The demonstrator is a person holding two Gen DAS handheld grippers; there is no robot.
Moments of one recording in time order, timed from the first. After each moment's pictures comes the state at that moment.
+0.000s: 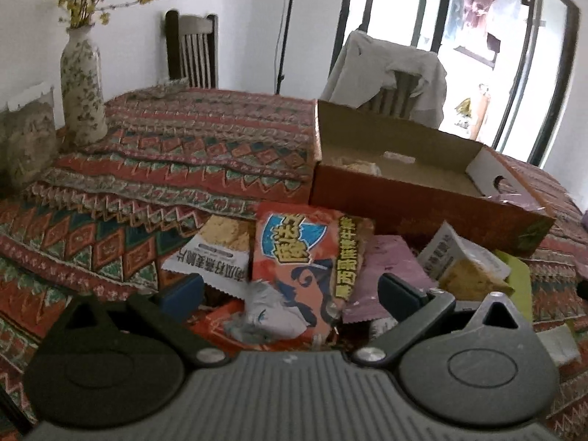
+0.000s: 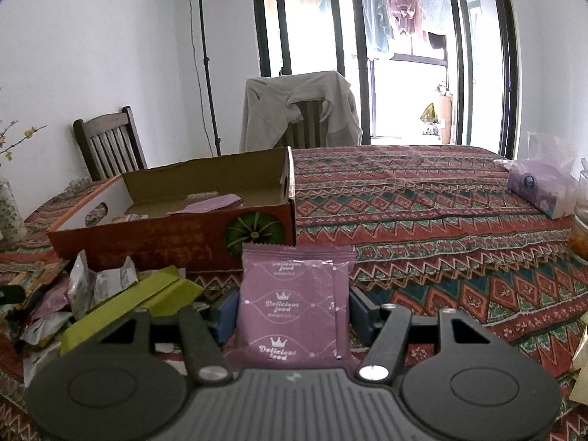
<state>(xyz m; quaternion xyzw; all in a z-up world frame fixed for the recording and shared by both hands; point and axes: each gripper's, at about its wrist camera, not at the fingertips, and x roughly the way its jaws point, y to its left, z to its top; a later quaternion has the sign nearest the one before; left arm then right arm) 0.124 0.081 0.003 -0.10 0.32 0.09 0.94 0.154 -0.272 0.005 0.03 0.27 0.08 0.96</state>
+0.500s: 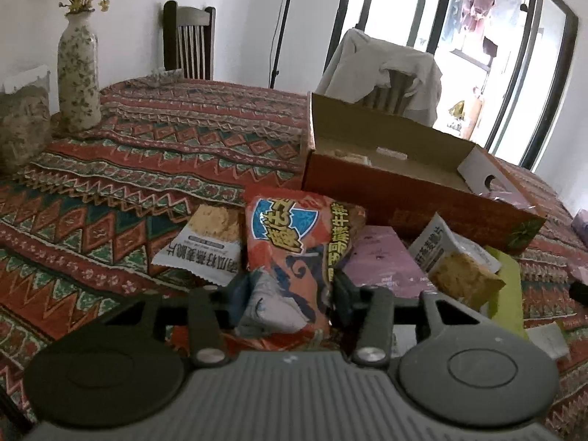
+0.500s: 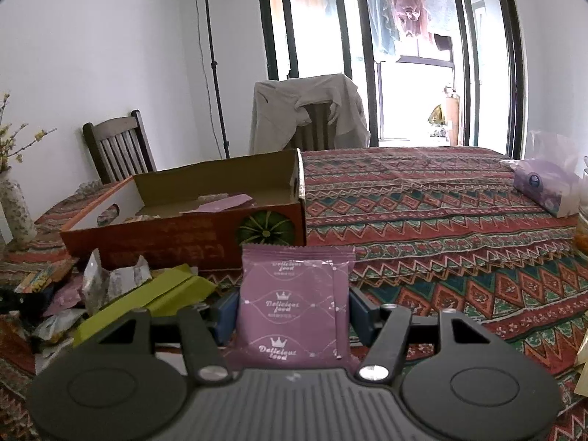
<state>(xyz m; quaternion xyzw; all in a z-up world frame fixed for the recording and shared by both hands) 0.114 0.081 0.001 -0.11 0.32 0.08 0.94 0.145 -0.271 0.007 0.04 0.27 0.09 0.96</state>
